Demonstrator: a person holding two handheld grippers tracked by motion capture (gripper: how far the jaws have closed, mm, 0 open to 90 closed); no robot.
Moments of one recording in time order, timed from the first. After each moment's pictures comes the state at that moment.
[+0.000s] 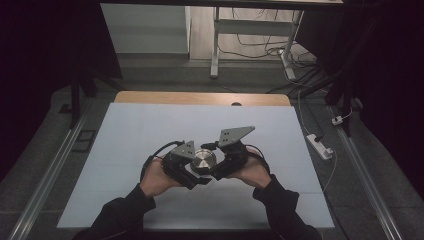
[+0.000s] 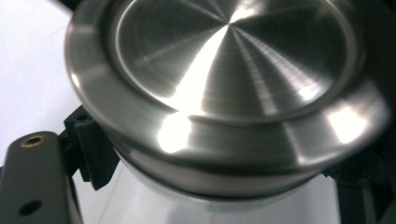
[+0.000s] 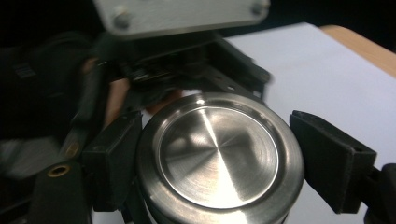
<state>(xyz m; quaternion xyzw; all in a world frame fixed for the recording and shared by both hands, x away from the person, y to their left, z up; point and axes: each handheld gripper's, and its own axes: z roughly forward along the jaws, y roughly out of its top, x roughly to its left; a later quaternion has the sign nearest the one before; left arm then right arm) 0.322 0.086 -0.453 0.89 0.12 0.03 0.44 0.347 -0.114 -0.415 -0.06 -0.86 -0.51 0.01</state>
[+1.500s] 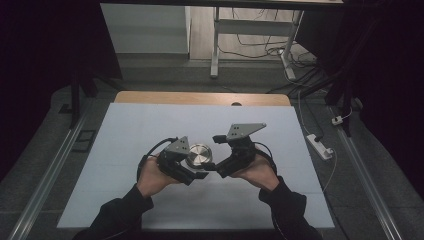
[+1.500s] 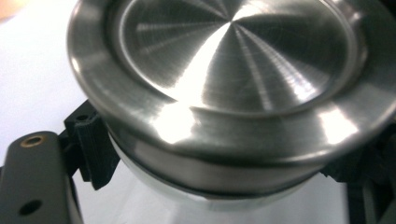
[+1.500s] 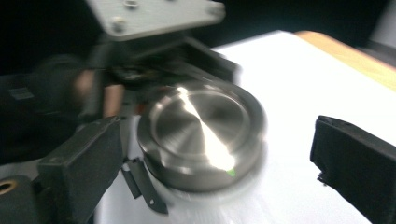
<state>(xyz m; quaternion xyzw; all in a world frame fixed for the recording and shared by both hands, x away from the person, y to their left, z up) 0.323 0.100 -0.446 0.87 0.20 0.08 0.44 0.338 -0.126 -0.394 -0.15 -0.85 -0.51 -0.05</state>
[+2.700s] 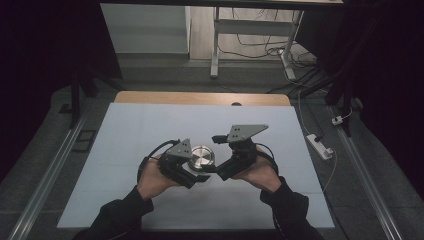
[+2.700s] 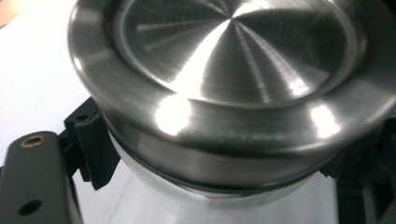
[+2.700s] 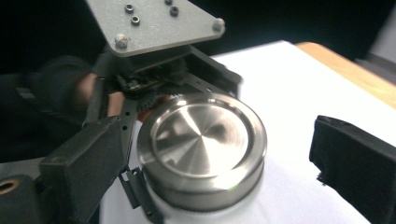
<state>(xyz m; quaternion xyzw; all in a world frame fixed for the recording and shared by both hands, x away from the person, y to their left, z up) 0.314 0.094 -0.441 0.88 0.18 0.08 0.44 0.329 -0.126 -0.385 -0.13 -0.85 -0.52 -0.05</state>
